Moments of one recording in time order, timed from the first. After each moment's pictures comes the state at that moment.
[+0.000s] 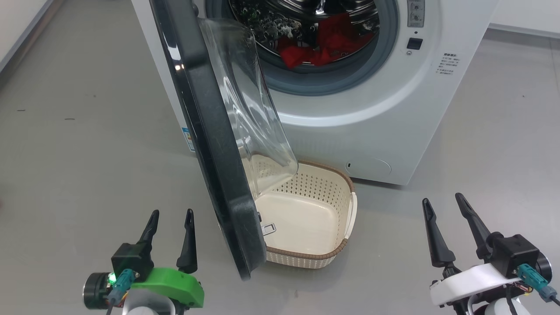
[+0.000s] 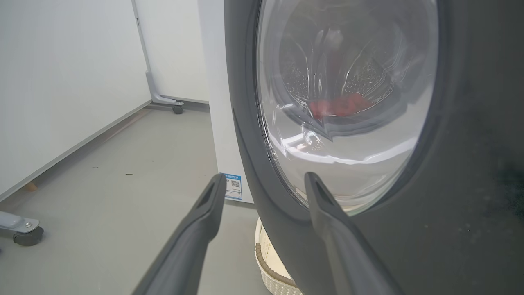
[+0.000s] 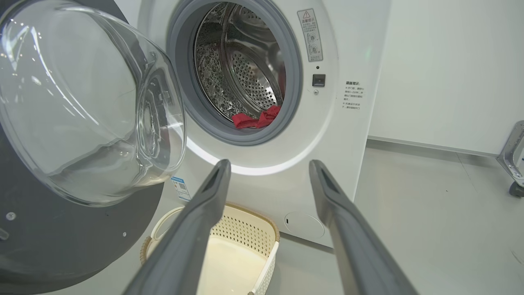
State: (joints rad) left arm -0.10 0.04 -0.29 0.31 -0.40 0.12 -0.25; right arm 0.06 -0.18 0.21 0.08 0.35 -0.01 -0.26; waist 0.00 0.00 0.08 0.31
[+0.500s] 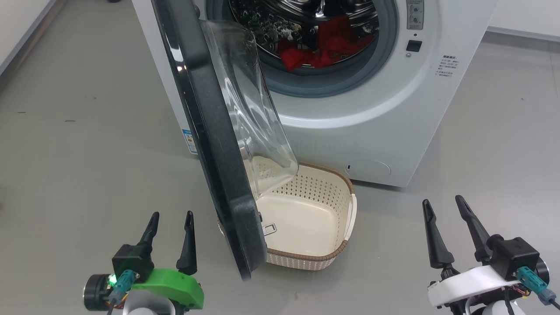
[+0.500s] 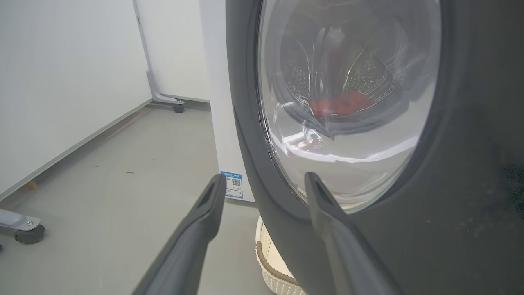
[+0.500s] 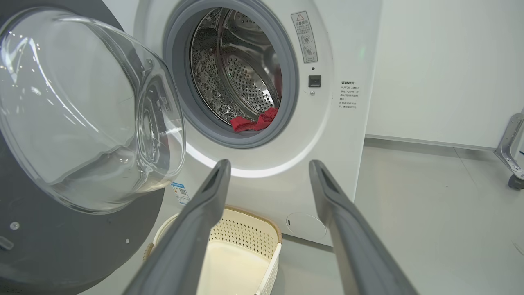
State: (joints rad) left arm -0.10 0.04 -0.29 0.32 -0.40 0.12 -0.25; right arm 0.07 -0.13 0.16 0.08 0.33 0.03 -0.26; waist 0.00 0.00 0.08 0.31
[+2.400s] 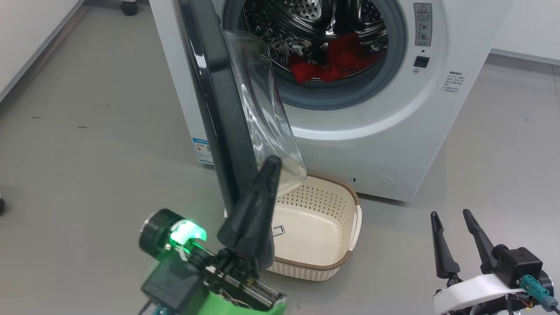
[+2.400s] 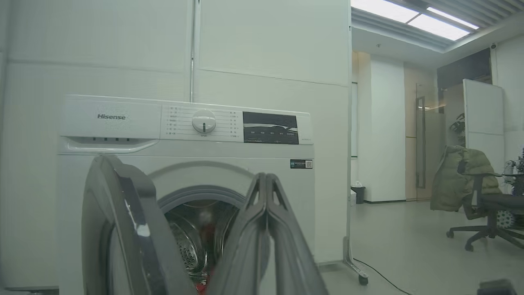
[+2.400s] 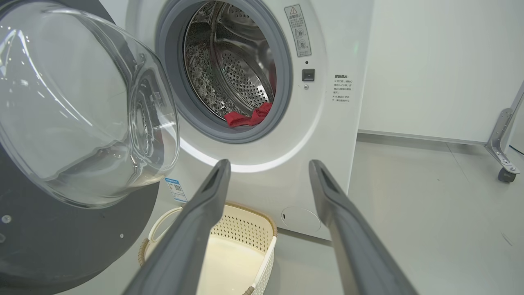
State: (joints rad) left arm -0.13 0.04 -0.54 -0.38 -0.33 0.01 -0.24; right arm 0.09 -0.06 0.04 0.15 0.25 0.09 -0.26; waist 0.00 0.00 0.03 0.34
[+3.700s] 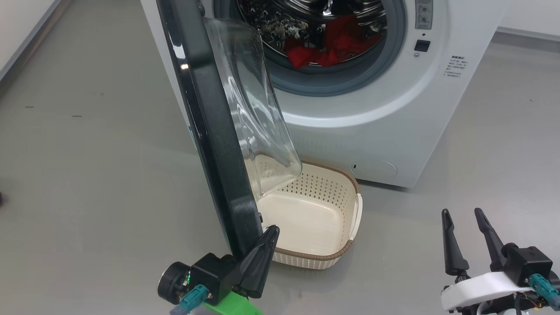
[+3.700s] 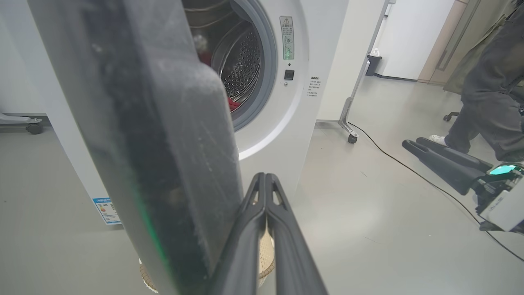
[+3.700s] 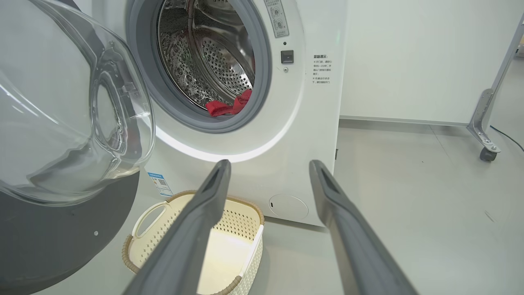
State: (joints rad) left arm -0.02 0.05 -0.57 -0.08 -0.40 0.06 -0.02; right arm 0.08 -0.04 -0.01 0.16 0.24 0.11 -0.26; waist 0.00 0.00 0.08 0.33
